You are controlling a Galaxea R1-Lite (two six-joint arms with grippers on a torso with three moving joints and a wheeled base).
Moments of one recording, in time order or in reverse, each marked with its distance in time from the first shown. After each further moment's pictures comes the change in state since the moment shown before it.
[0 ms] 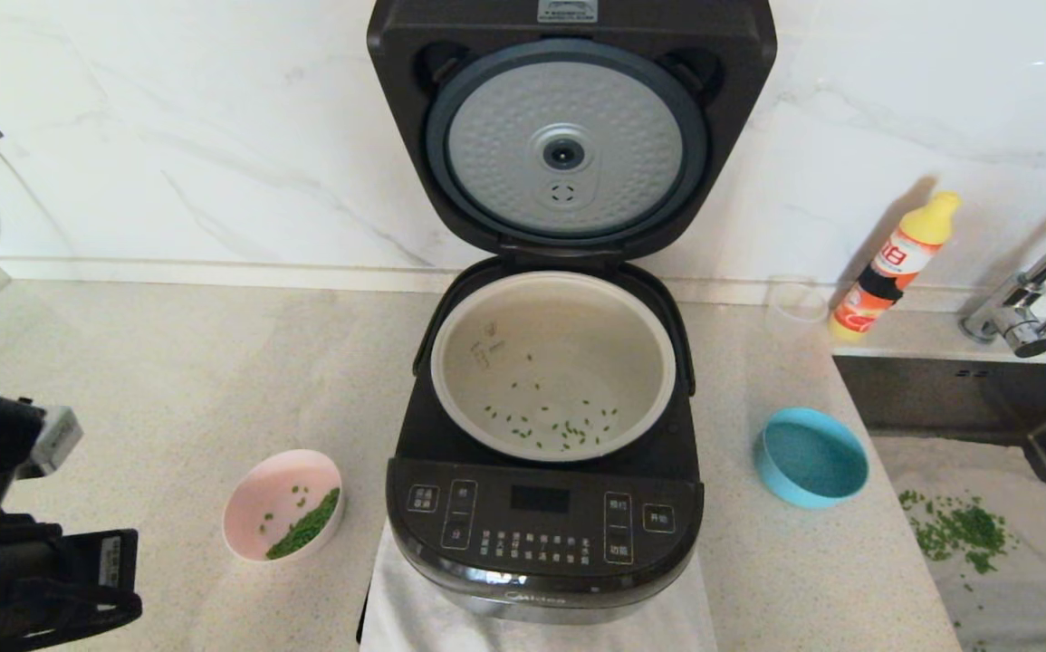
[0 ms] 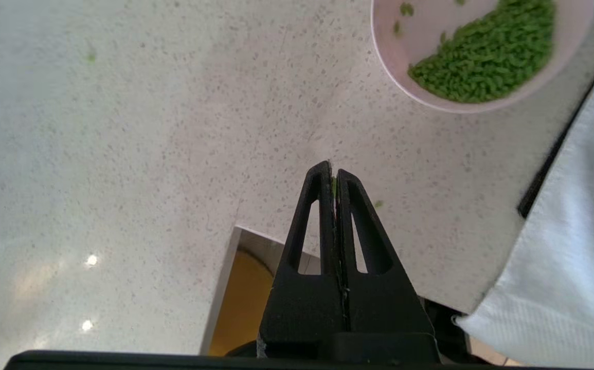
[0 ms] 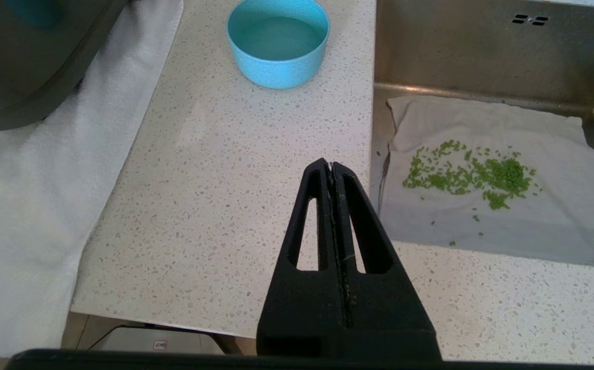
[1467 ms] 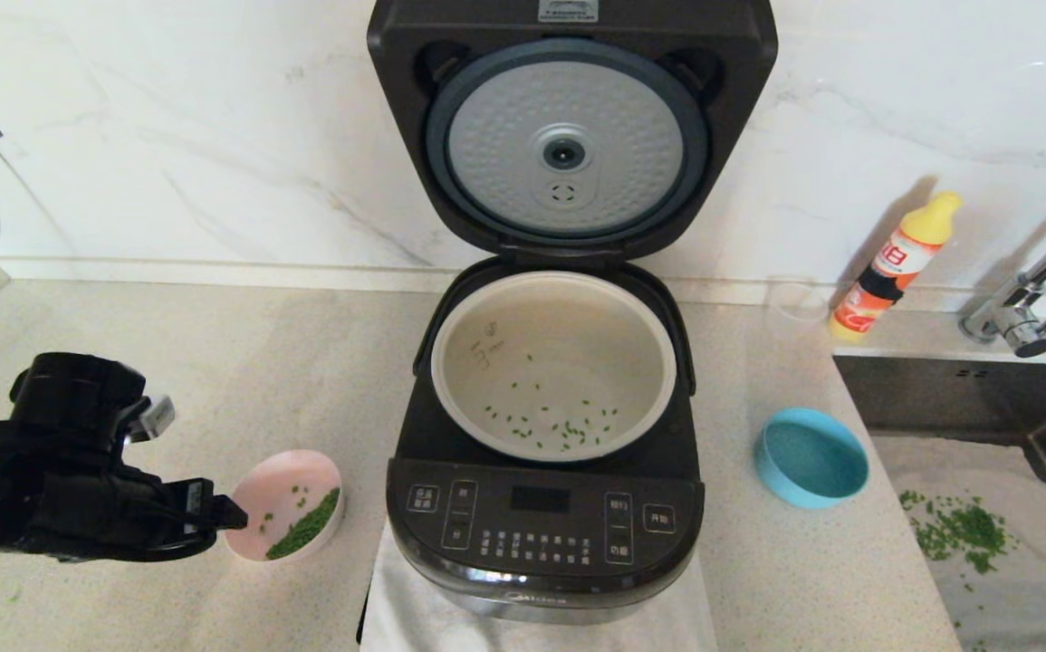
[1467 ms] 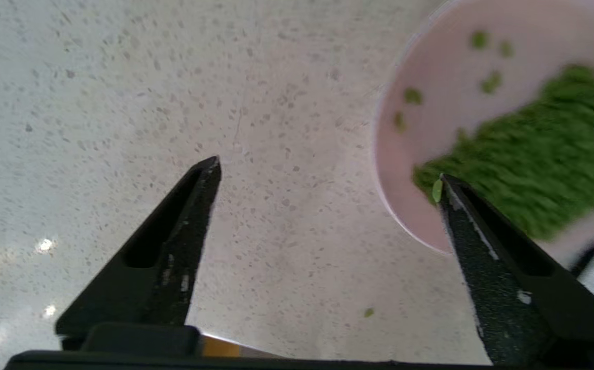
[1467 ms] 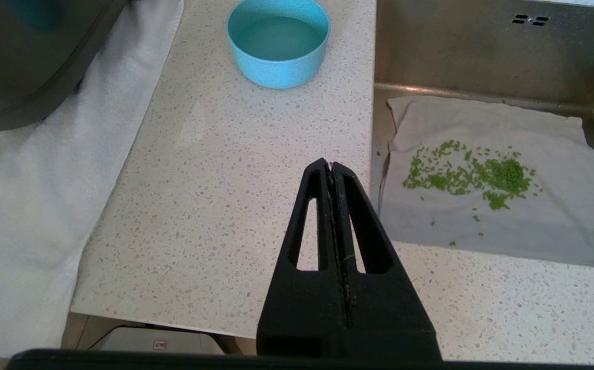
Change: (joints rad) left arm 0.289 0.411 -0.044 -0.316 -0.305 0.185; right arm 0.000 0.000 0.000 0.000 0.000 0.000
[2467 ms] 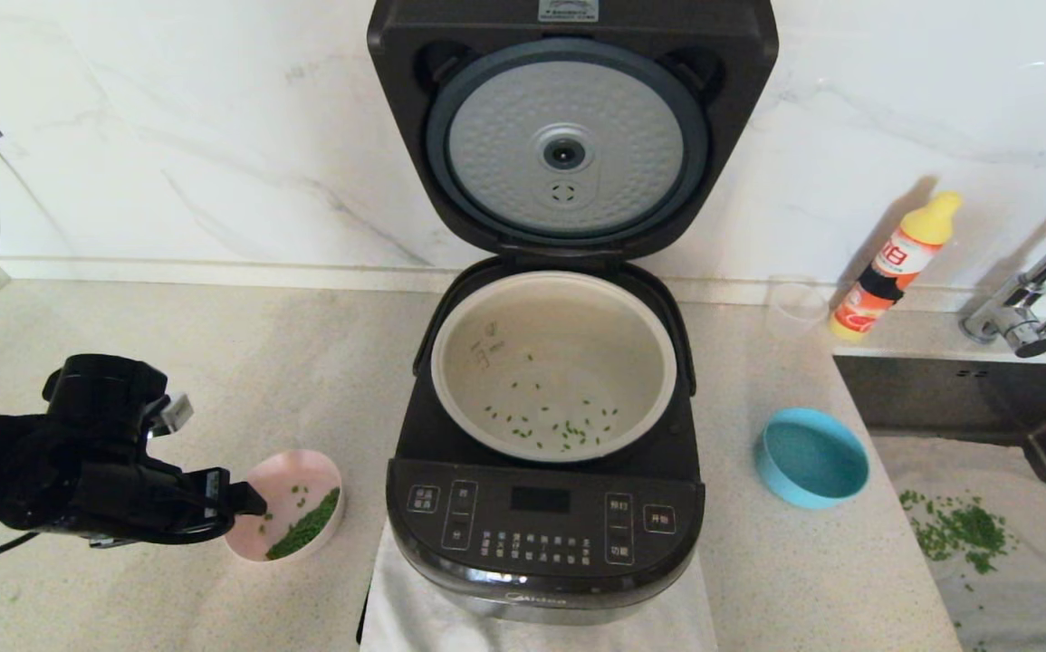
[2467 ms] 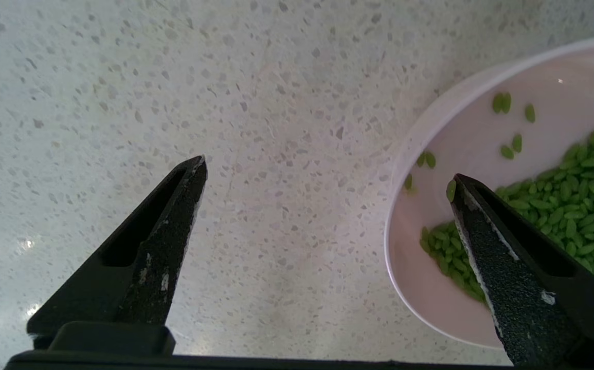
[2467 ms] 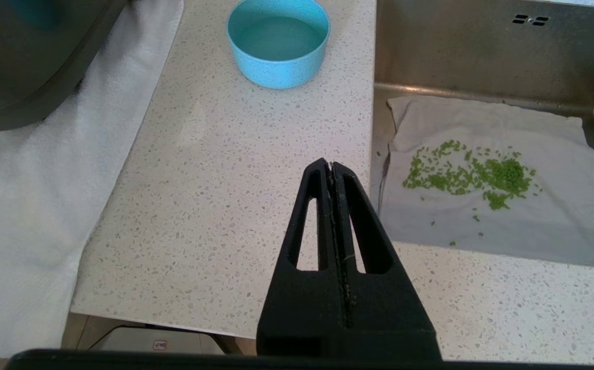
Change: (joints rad) left arm 0.030 0.122 -0.040 -0.079 -0.039 0.002; right arm 0.000 0.000 0.000 0.000 0.000 0.000
